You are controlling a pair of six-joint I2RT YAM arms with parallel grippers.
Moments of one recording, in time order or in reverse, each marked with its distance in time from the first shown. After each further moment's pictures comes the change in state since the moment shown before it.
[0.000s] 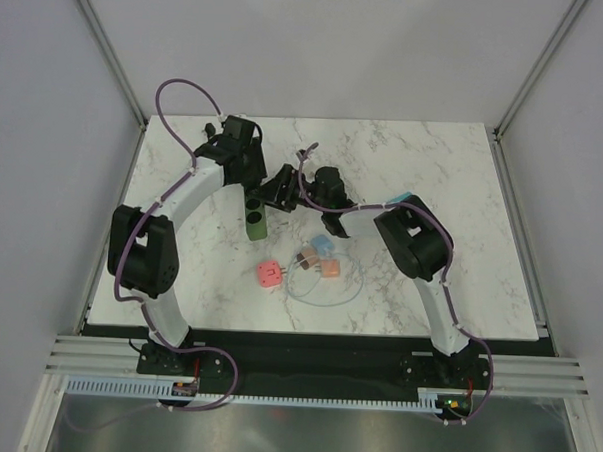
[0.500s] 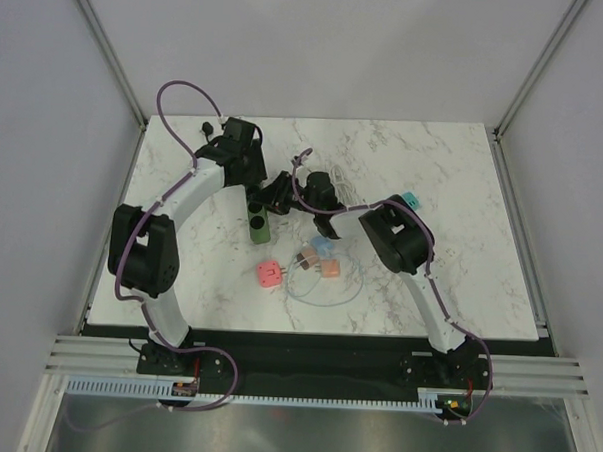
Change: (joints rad) left arm 0.001 0.002 -0.013 0.011 0.001 -0.001; right arm 0.010 0.169 0.133 0.023 0.007 0.095
